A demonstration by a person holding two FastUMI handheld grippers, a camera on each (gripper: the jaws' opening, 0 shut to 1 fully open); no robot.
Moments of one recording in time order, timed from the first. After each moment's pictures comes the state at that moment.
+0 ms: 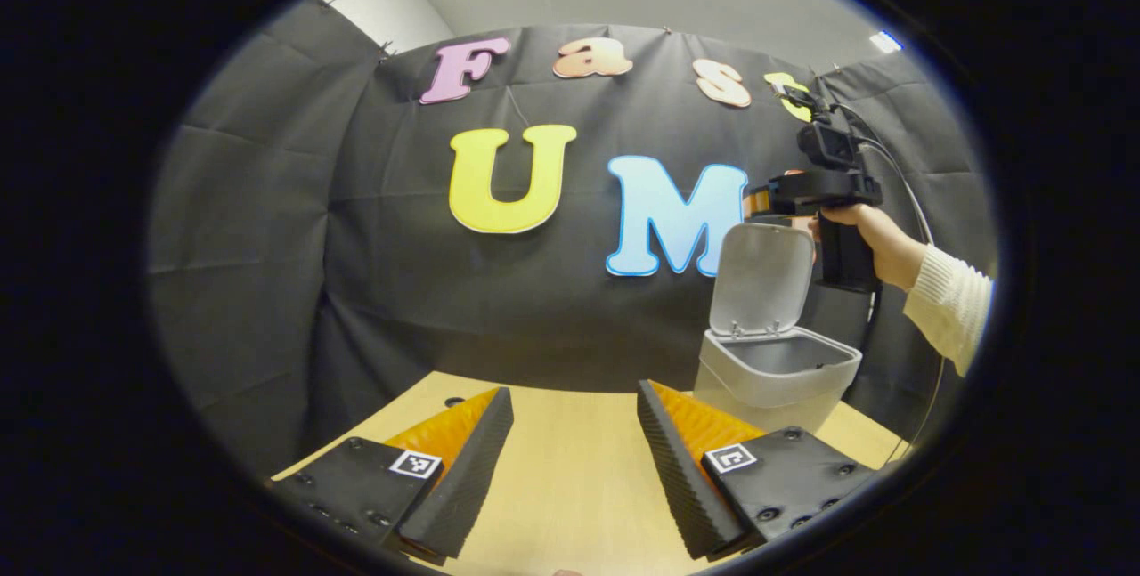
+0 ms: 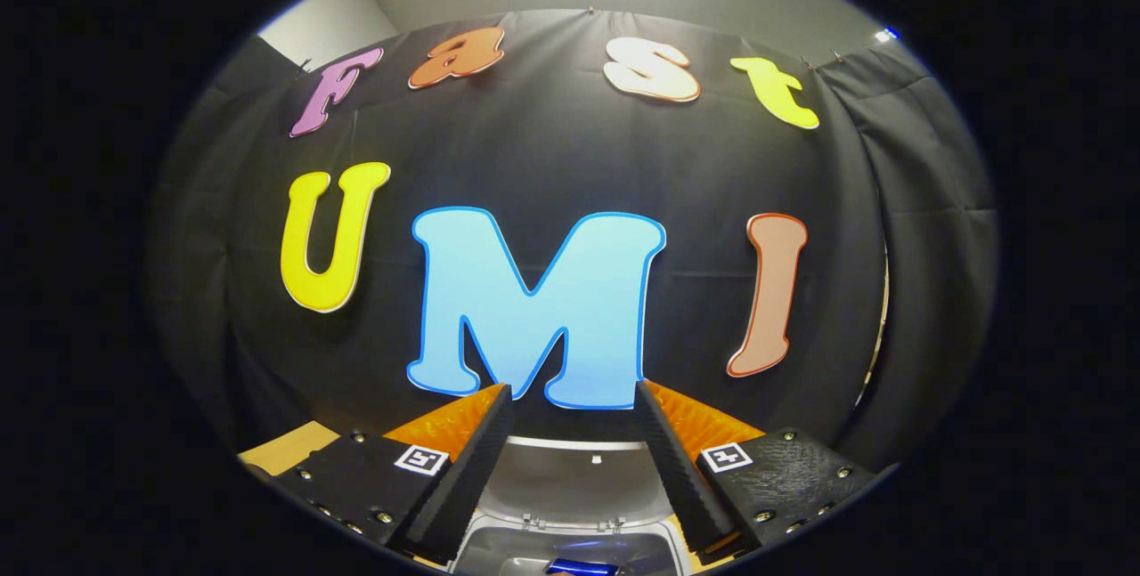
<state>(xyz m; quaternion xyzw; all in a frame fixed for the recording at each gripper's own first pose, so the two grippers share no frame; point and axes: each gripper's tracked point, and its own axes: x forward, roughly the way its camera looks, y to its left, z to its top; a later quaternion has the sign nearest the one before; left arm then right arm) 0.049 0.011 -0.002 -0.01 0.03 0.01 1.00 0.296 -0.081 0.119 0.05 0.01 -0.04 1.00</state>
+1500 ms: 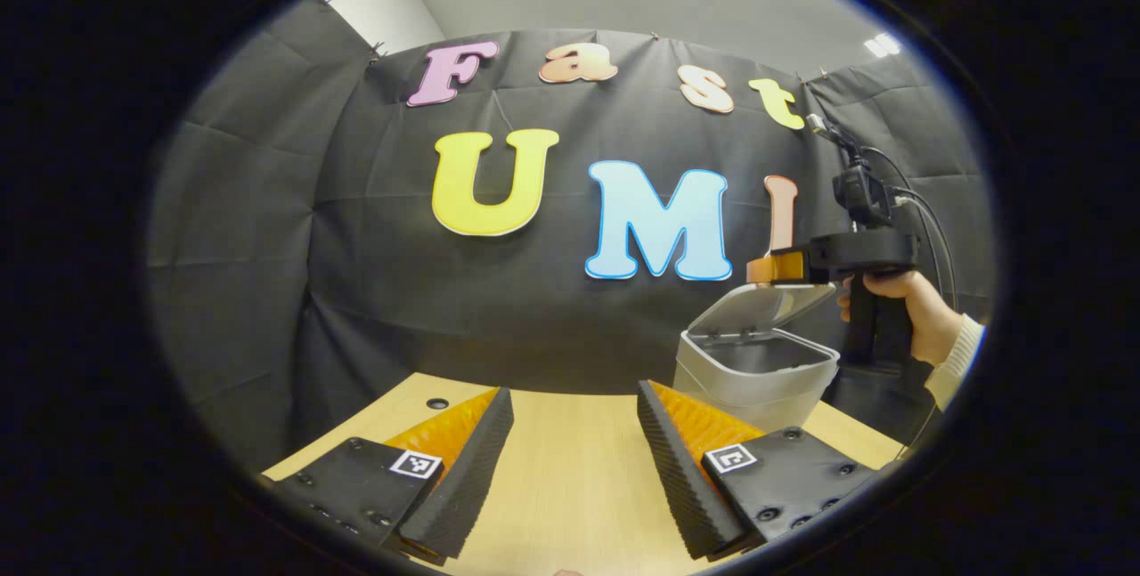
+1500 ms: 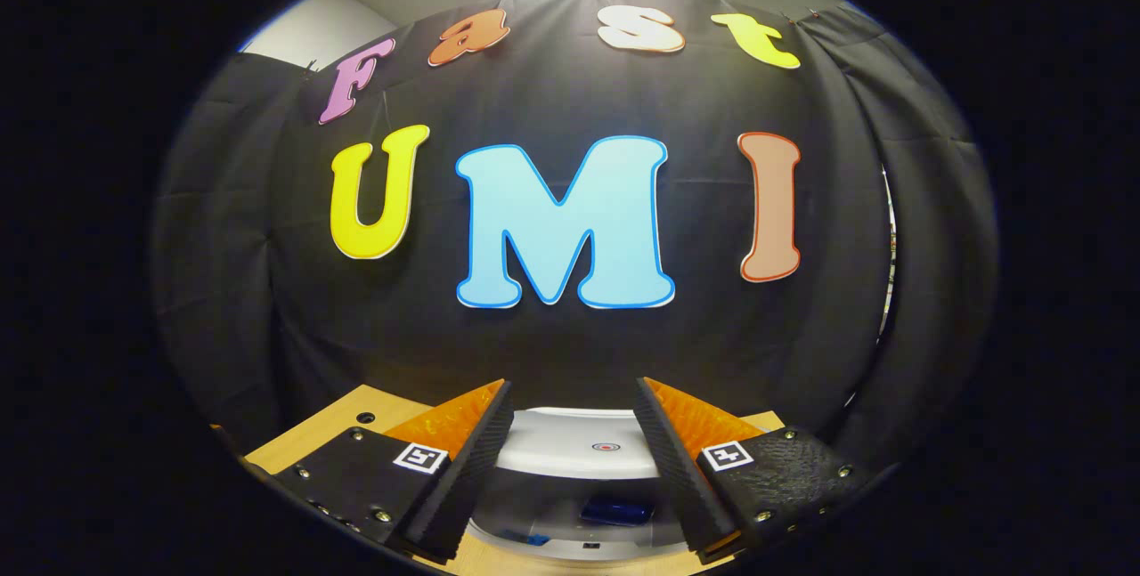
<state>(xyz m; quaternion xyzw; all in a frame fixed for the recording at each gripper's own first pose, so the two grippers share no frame) 0.035 -0.012 -0.005 -0.02 0.02 -0.02 1.00 0.195 -0.044 0.028 0.10 0.07 0.02 0.99</state>
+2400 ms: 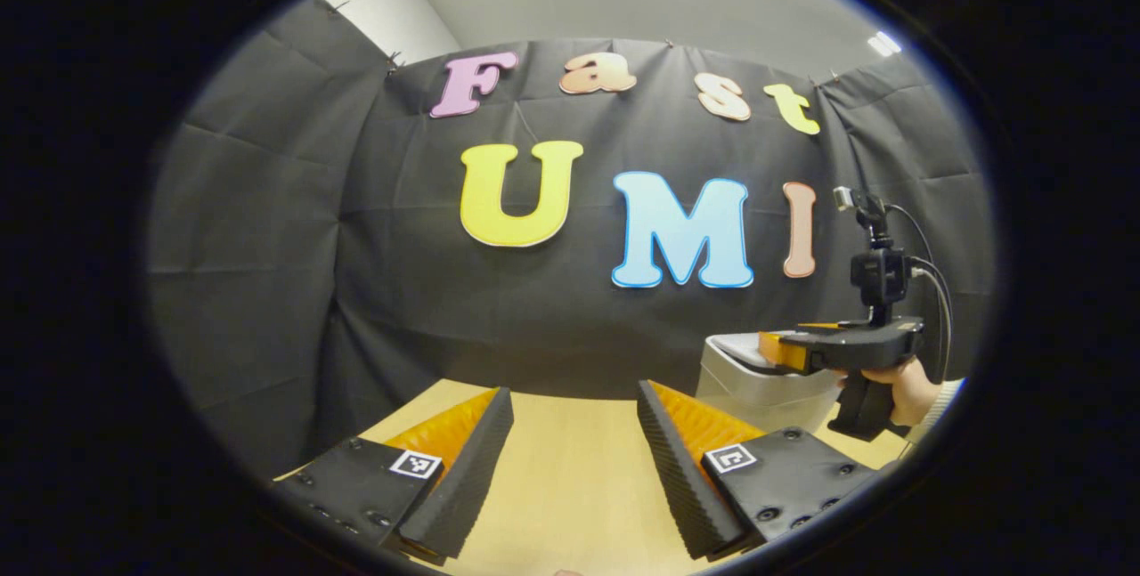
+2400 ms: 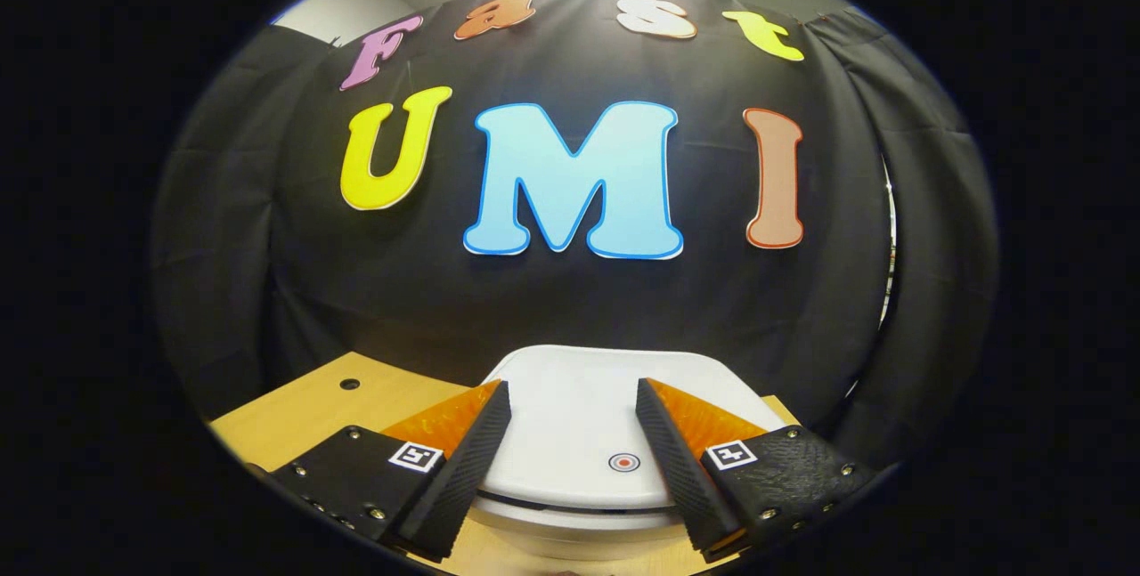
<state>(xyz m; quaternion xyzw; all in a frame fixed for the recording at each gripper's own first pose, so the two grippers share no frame) 0.018 0.021 0.010 -0.01 0.01 0.01 1.00 0.188 -0.018 -0.051 0.06 0.08 0.02 0.99</state>
